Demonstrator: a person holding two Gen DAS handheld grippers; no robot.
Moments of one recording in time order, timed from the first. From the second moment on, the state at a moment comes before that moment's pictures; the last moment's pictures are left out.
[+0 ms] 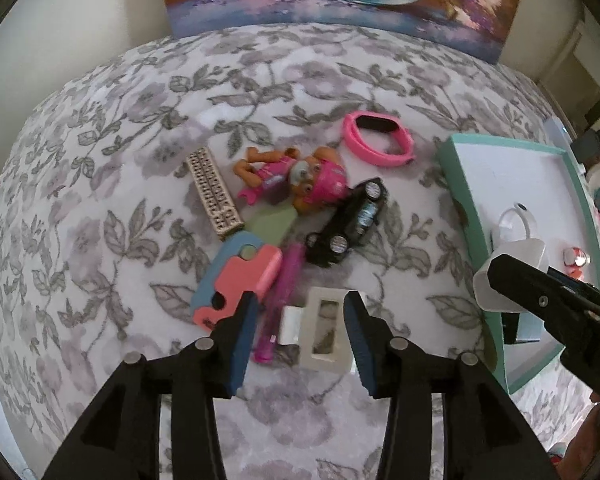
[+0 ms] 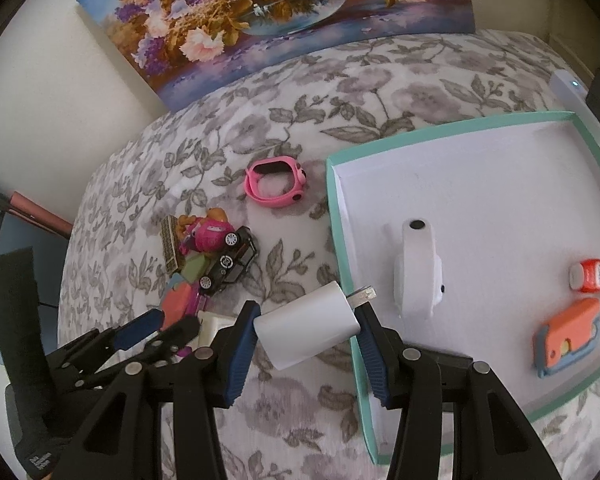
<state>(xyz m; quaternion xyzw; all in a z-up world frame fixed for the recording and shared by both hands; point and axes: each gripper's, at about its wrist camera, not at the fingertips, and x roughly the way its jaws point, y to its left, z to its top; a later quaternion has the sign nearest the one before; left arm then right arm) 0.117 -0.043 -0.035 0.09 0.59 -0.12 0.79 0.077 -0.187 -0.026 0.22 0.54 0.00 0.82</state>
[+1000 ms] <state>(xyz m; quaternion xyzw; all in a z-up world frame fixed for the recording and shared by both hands) 0.110 -0.062 -0.038 0.13 0.59 -0.11 0.79 0.052 -0.194 -0.018 0.23 0.53 0.00 0.81</state>
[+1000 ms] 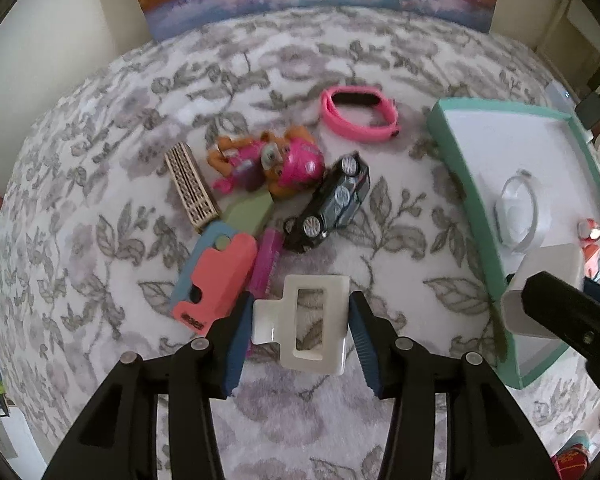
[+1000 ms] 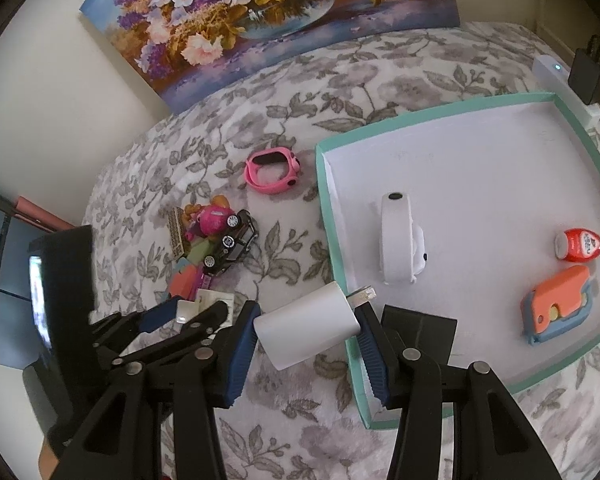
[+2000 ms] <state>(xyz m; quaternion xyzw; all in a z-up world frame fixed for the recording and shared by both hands) 0.070 -0.194 0.012 0.14 0.51 -0.21 0.82 0.017 -0.349 -0.029 0.30 0.49 -0.18 0.80</state>
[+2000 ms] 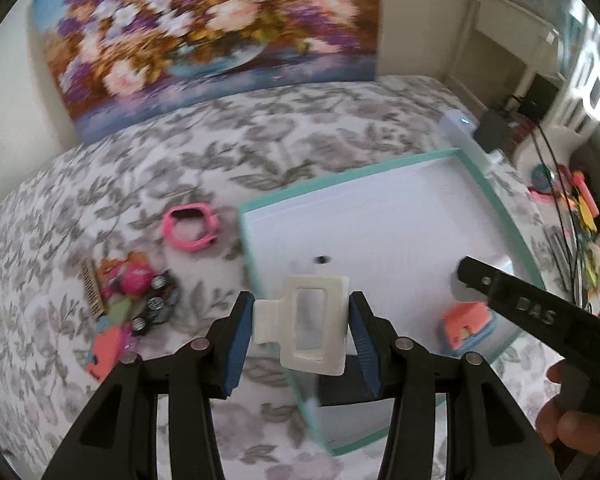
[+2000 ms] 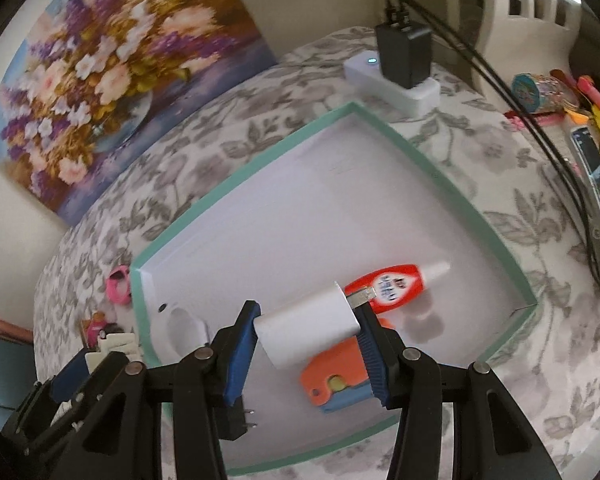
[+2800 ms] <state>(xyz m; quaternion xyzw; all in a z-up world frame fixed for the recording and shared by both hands) 0.056 -0.218 -0.001 0.17 0.51 -0.22 0.81 0.021 -0.340 -0.034 0.28 0.51 -0.16 0.80</state>
